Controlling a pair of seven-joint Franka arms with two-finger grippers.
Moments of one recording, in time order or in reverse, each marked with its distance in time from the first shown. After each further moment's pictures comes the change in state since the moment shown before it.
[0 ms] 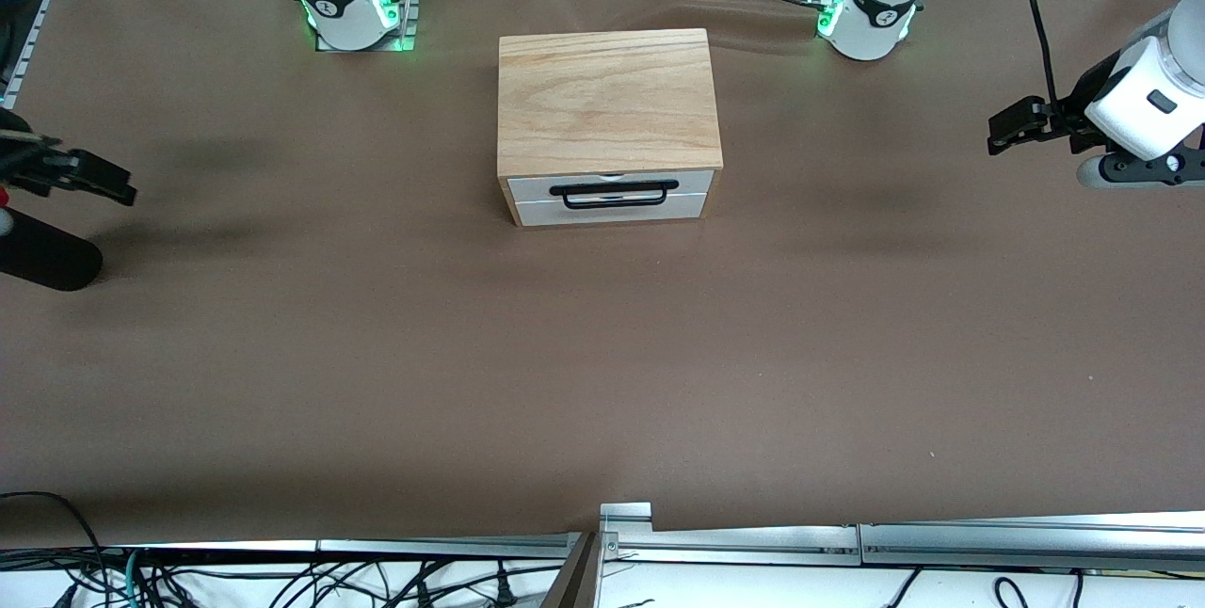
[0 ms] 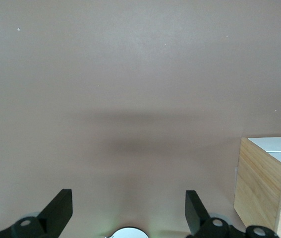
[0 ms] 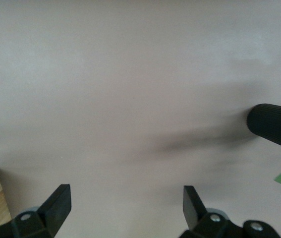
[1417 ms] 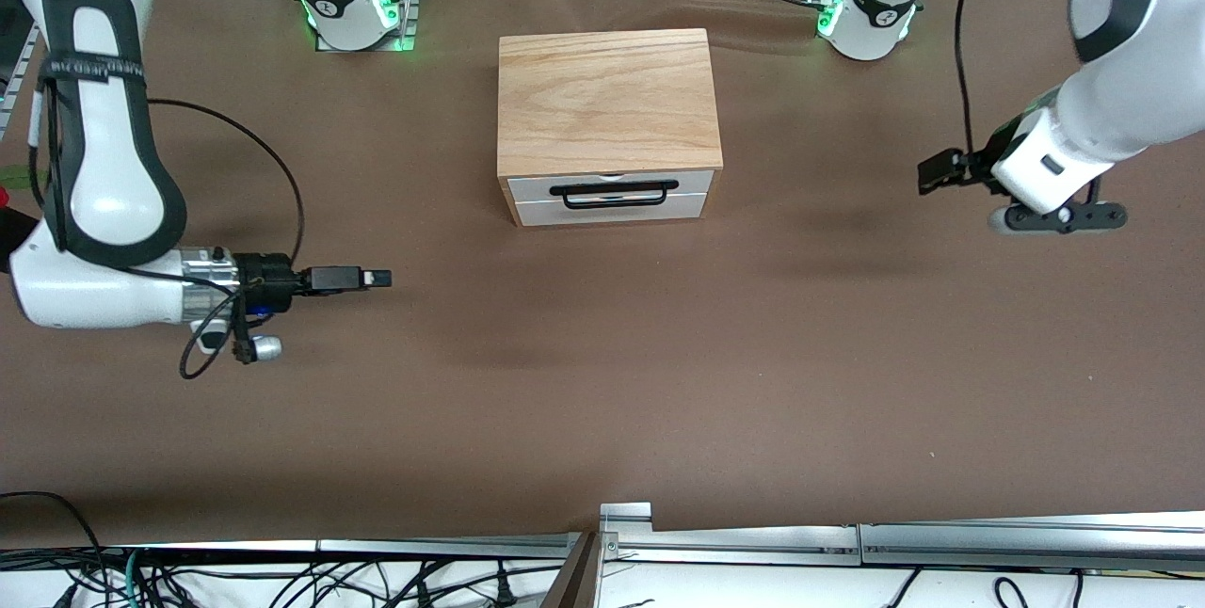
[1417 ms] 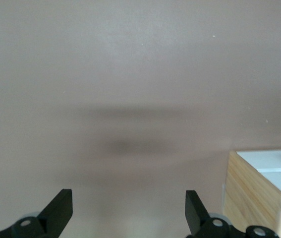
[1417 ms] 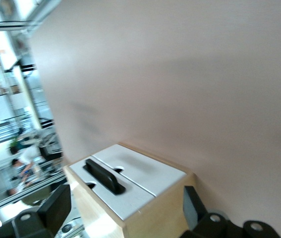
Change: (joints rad) left arm 0.010 0.028 -0.057 -0.249 -0.070 0.292 -0.049; right arm 0.060 0.421 -0.003 -0.019 1.061 0.086 -0.328
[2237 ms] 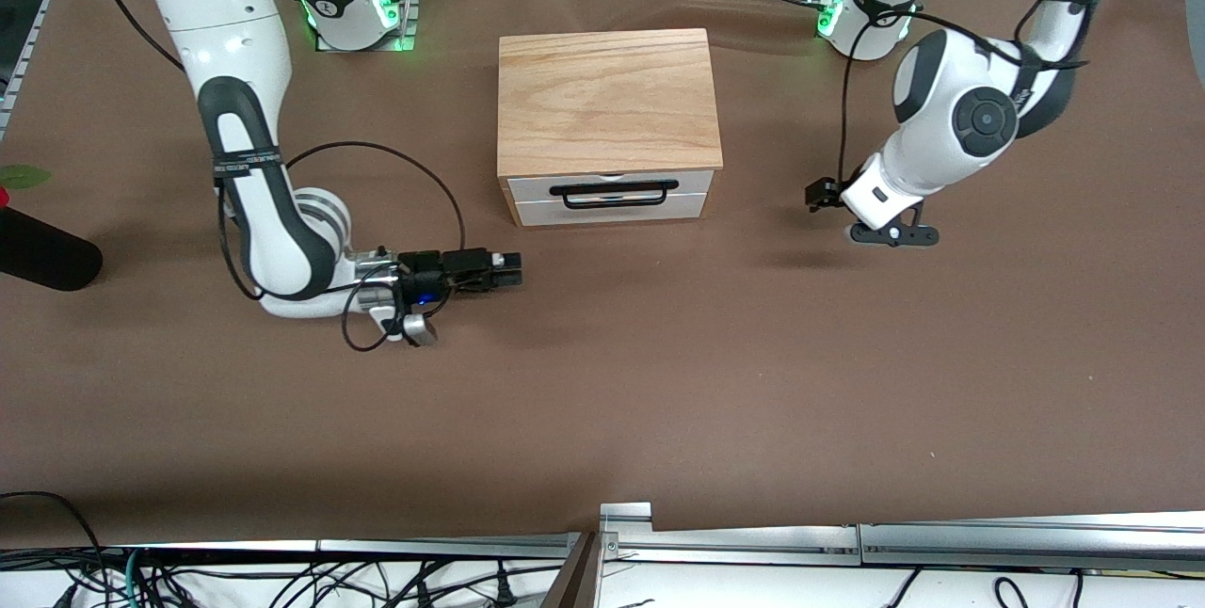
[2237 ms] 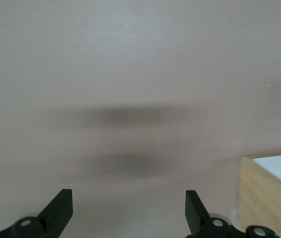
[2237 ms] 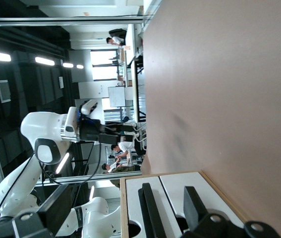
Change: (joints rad) left arm 0.002 0.037 -0.168 -0.469 -0.118 0.543 -0.010; right arm 0.220 0.135 0.008 -0.189 0.614 0.024 -0.510
